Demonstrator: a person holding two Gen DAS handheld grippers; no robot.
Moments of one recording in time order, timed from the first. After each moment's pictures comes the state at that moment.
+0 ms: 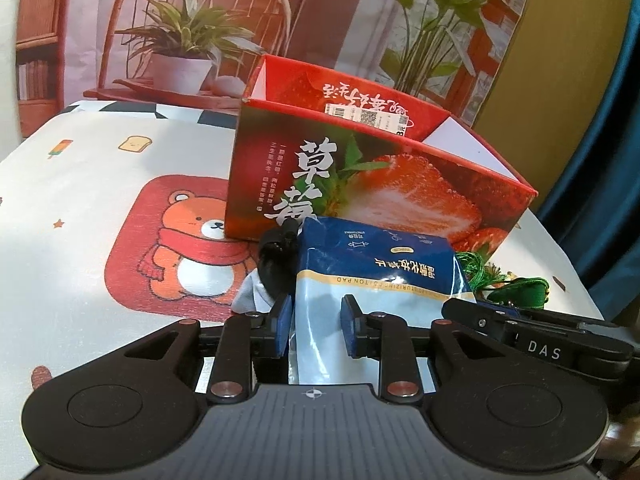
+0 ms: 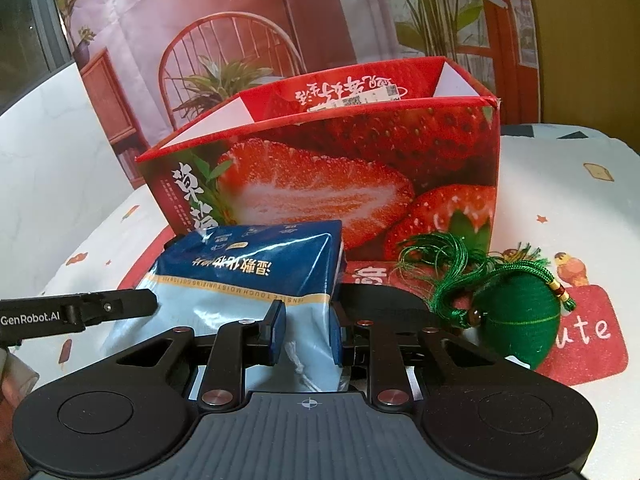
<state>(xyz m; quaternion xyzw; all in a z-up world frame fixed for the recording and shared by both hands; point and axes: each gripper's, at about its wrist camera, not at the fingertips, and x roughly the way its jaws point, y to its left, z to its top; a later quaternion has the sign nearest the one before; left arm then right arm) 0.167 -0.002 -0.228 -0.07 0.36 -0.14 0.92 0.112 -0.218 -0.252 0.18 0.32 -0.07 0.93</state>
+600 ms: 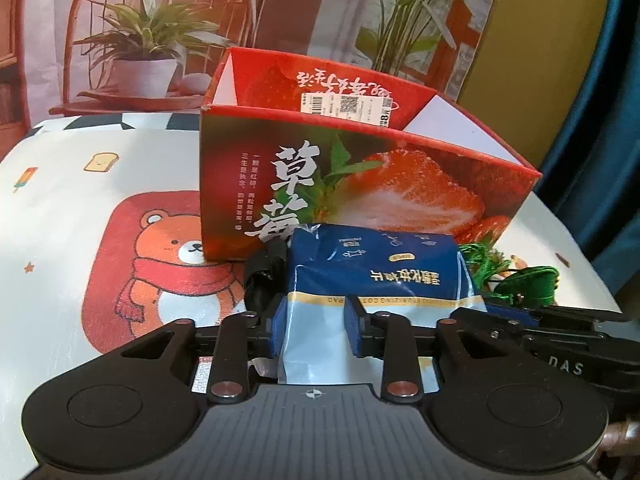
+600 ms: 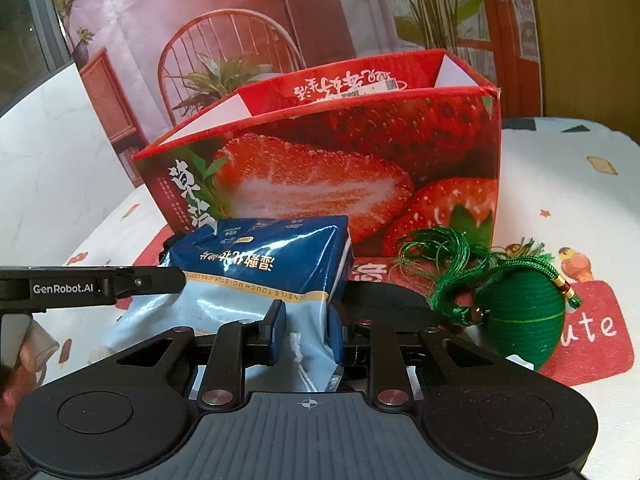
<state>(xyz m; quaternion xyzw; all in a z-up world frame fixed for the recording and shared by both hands) 0.200 -0.013 -0.231 -0.03 0.37 -0.18 0.91 0.114 -0.223 -0.257 0.19 0.33 -0.06 0.92</state>
